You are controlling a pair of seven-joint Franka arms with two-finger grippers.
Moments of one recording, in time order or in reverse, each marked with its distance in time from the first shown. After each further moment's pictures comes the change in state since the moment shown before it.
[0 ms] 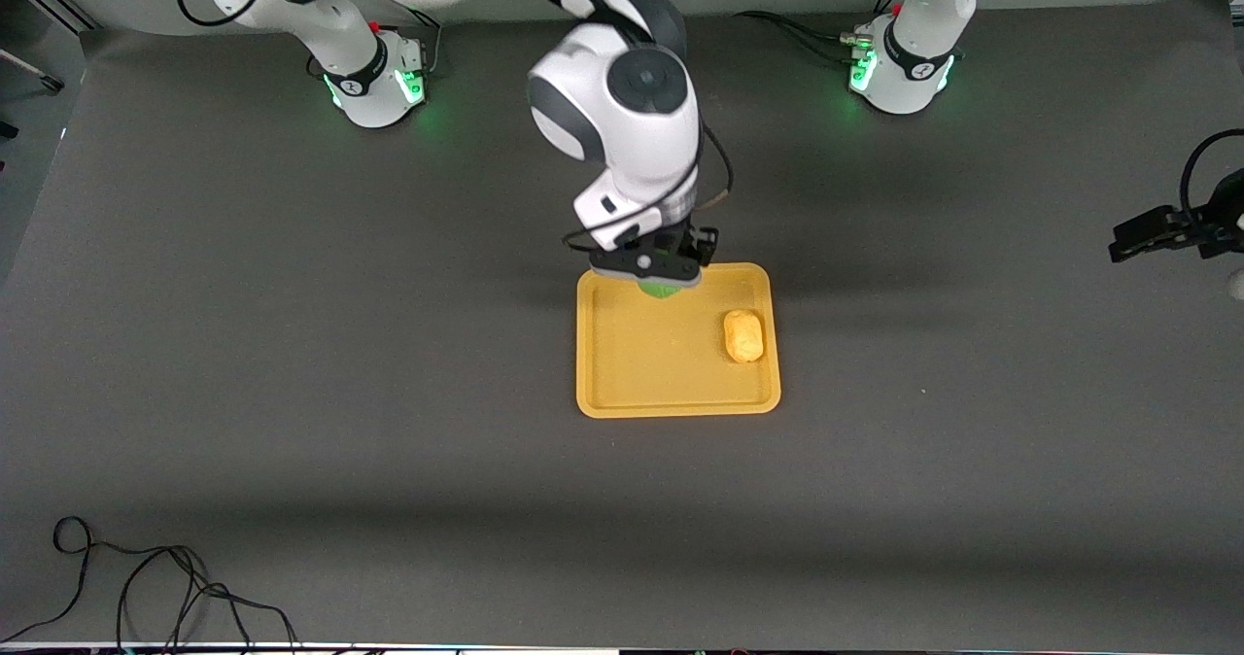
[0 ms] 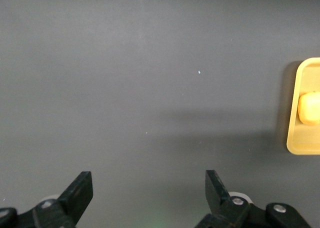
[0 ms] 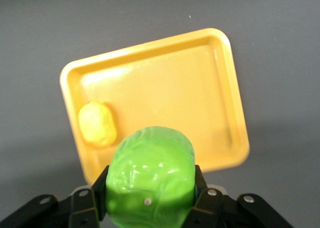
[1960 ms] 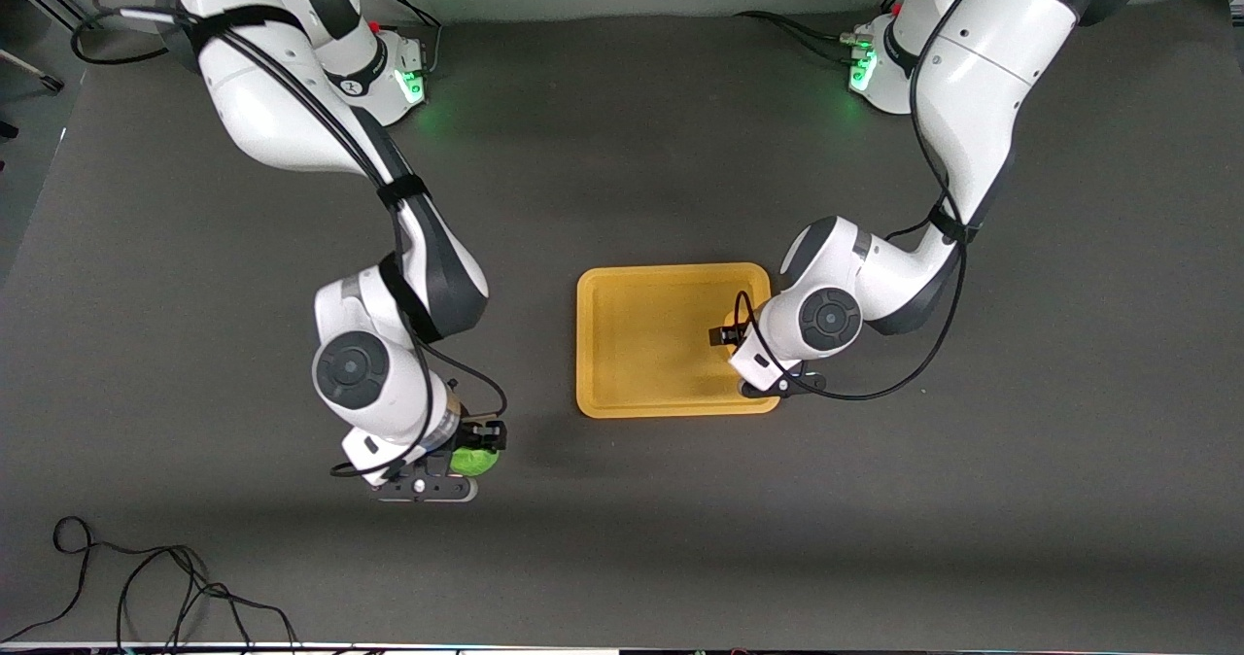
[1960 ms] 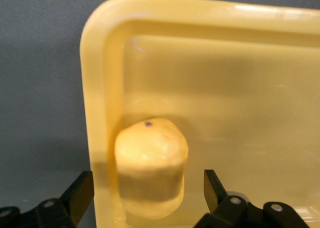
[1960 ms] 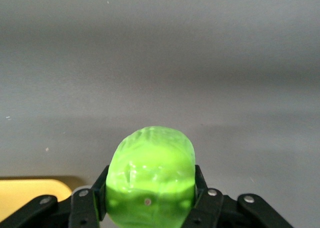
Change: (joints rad) left arm -0.535 0.630 -0.090 -0.080 -0.027 0.600 -0.655; right arm -0.465 0.058 -0.015 -0.024 0.052 0.095 -0.668
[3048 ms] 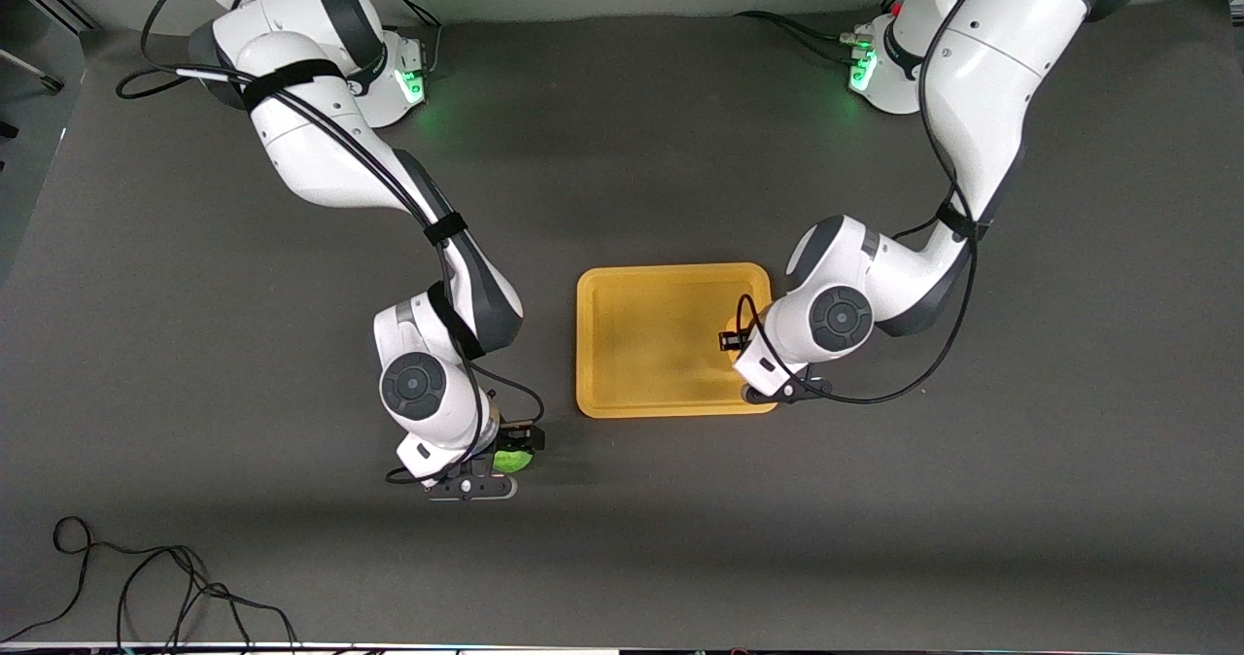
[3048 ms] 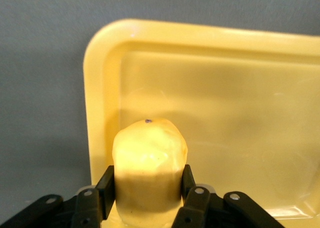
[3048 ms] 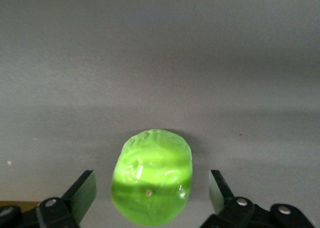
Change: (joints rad) left arm 0.007 -0.008 -0.010 0.010 -0.007 0.007 0.003; right arm 0.027 0.178 0.006 -0.015 0.000 0.186 -0.005
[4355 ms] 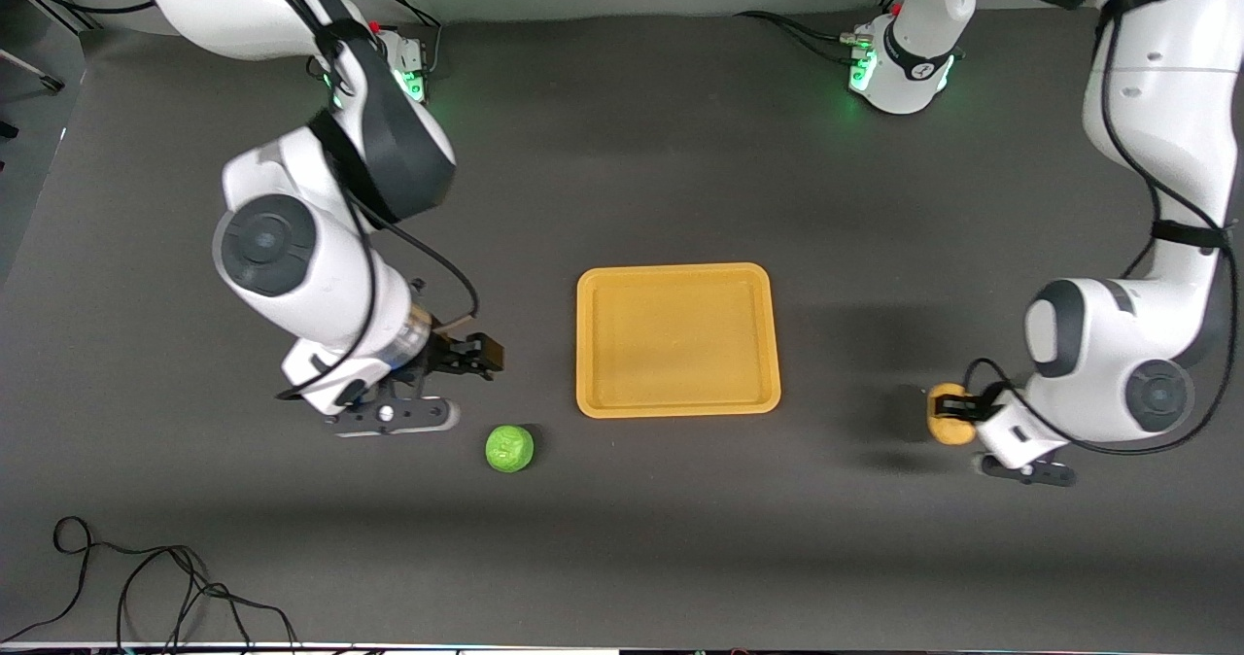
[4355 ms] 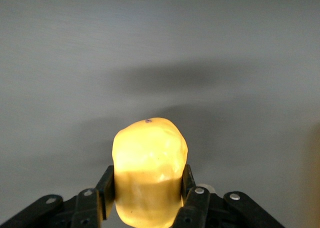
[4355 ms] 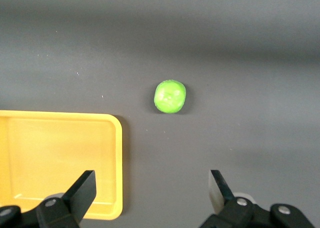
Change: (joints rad) left arm 0.256 -0.010 0.166 0.151 0.000 -0.133 0.579; right arm 0.018 -0.326 0.013 0.118 0.024 -0.475 0.000
